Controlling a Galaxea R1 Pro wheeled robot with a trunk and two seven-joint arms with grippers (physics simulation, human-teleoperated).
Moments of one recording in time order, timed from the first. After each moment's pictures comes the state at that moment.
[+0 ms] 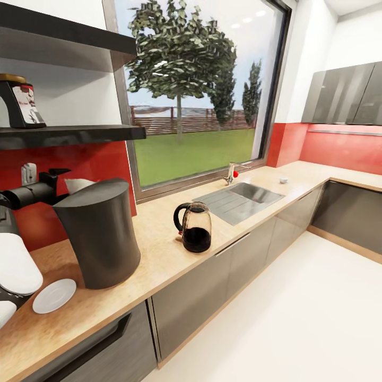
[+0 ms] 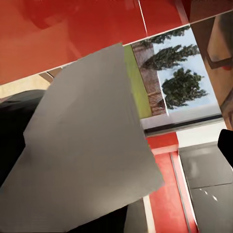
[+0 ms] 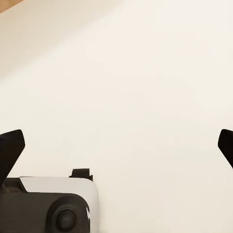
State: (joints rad) left arm -1.23 0.27 0.77 -0.87 0.85 1.01 0.20; right arm -0.02 -0.11 -0.01 -0.37 0.00 -0.26 -0.01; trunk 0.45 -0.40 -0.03
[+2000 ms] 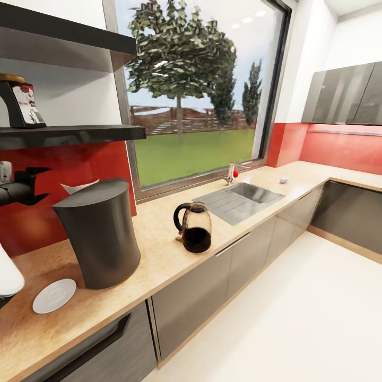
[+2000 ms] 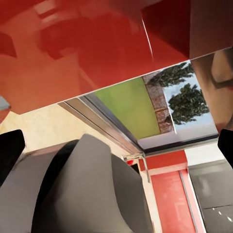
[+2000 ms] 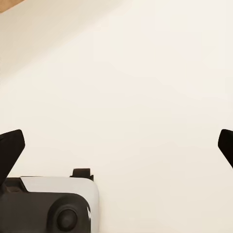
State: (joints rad) left arm -1.23 0.36 0.77 -0.87 0.85 1.01 0.20; right arm -0.02 -0.10 -0.01 -0.37 0.00 -0.26 -0.01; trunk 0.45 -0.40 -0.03
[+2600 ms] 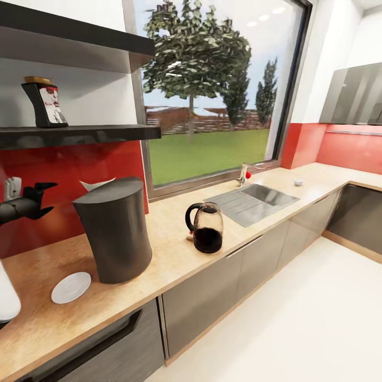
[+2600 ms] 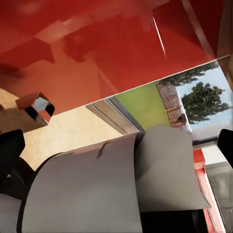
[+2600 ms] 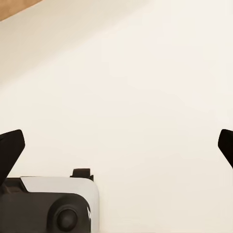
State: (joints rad) left arm -1.10 0.37 0.71 -0.89 0.85 1.01 0.08; right arm -0.02 -0.10 -0.01 -0.37 0.00 -0.26 -0.01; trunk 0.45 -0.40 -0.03
